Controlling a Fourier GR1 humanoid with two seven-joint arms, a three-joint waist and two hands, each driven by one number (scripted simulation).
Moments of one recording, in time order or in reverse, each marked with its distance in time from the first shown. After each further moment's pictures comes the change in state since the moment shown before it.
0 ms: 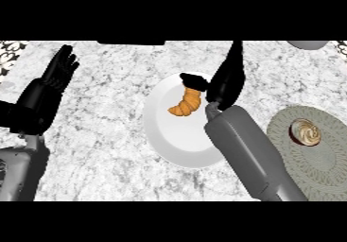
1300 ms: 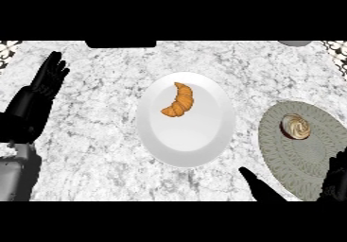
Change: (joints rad) left arm 0.061 -0.008 0.045 -0.048 -0.017 -0.016 0.015; right arm 1.049 -0.247 0.206 -1.073 0.043 -0.098 -0.126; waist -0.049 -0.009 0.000
